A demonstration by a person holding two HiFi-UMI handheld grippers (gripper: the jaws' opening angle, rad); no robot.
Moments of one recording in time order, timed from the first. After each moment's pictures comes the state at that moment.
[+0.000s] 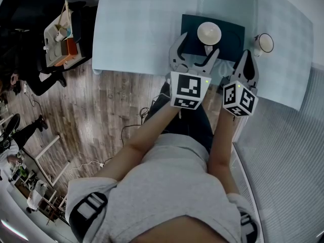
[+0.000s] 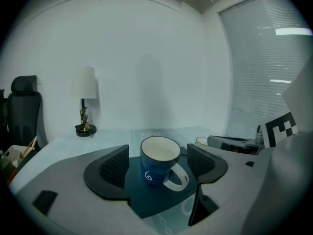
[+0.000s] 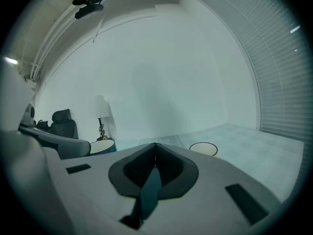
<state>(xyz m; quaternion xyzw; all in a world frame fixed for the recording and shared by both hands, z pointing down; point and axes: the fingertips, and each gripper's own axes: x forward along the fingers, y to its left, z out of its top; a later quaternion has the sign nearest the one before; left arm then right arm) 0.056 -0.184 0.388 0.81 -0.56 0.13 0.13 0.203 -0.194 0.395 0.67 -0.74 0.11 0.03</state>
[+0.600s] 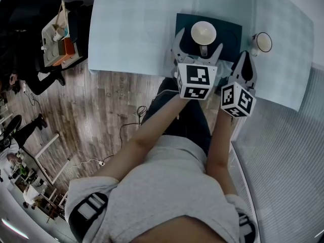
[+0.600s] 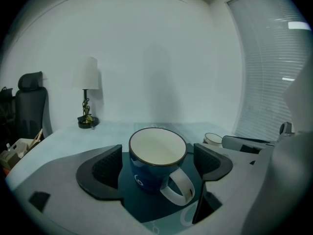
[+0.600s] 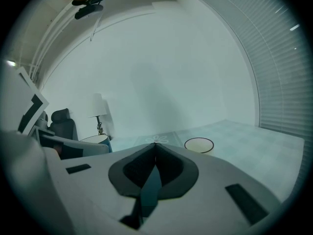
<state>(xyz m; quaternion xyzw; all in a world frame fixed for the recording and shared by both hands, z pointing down) 0.074 -0.211 0.423 0.77 -0.59 0.15 0.17 0.216 -0.196 0.410 0.67 -0.73 0.13 0.04</state>
